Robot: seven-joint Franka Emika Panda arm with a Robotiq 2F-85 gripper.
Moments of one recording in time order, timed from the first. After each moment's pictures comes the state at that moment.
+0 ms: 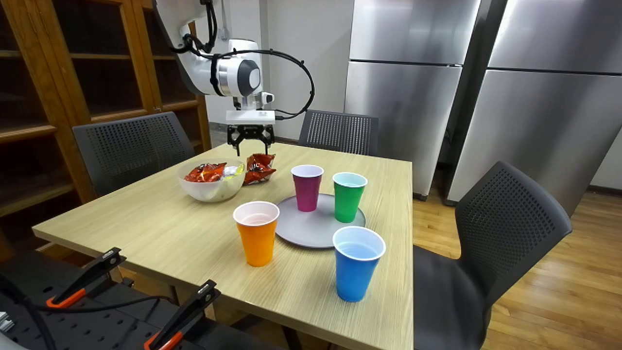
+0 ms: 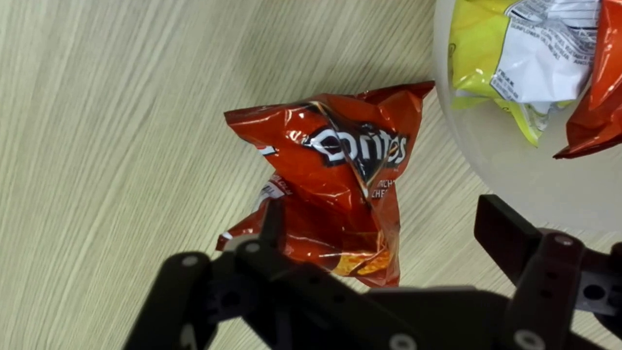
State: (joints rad) arm 0.03 0.83 0.13 -1.58 -0.12 2.54 -0.38
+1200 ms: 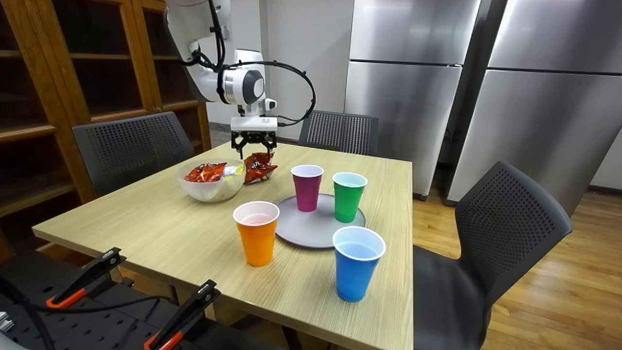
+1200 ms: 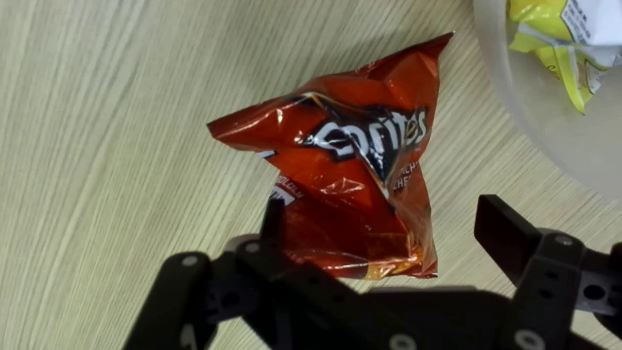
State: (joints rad) arm 0.03 0.95 0.15 -1.42 -0.12 2.51 -0.38
